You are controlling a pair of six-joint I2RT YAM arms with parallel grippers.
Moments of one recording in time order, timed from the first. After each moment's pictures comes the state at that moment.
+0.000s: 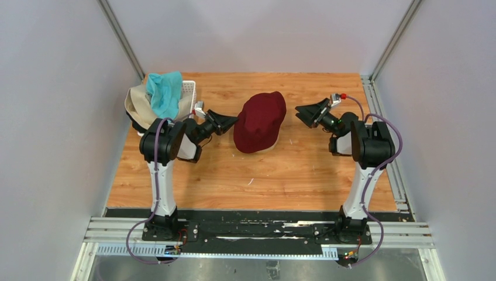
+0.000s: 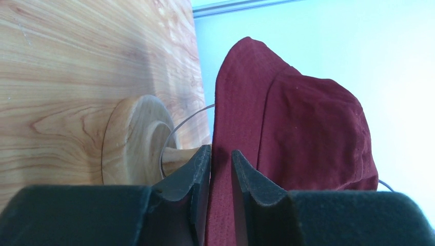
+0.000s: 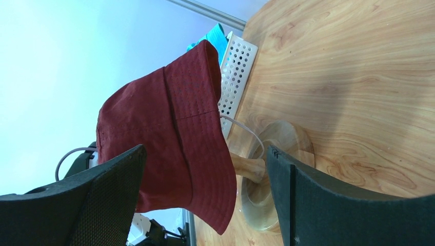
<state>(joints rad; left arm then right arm) -0.19 2.14 0.75 1.48 0.65 -1.44 -0.05 2.06 0.81 1.45 -0.90 1.33</state>
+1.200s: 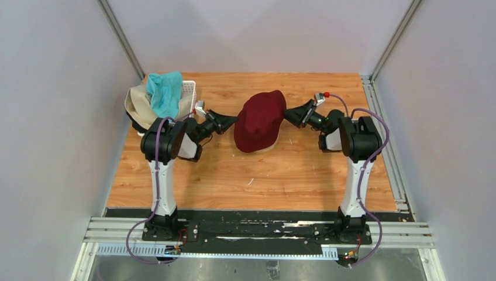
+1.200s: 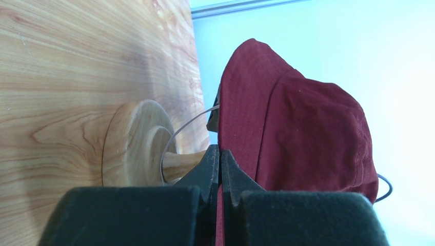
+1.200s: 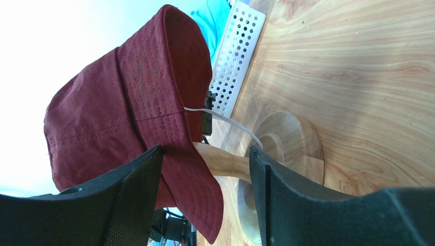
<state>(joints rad) -0.19 2.17 0.78 1.49 0.65 -1.45 0.06 2.21 0.94 1.45 -0.94 1.35</state>
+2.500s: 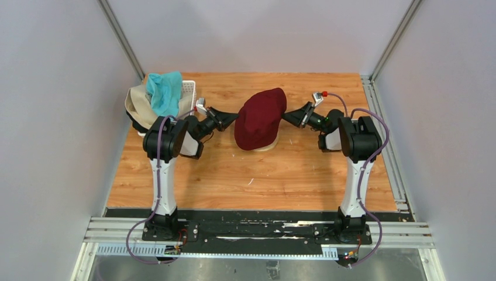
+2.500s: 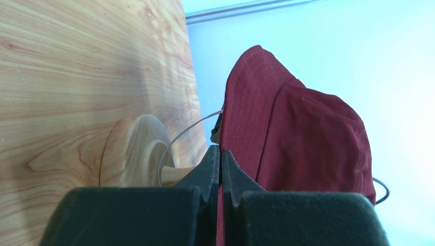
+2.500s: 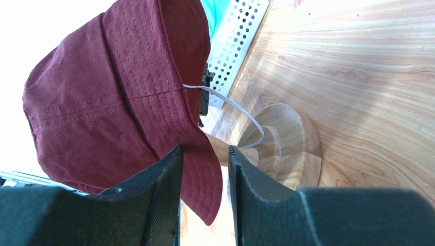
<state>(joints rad) -0.19 2.21 0.85 1.50 0.66 -1.48 0.07 2.20 0.94 1.45 -1.00 1.26</state>
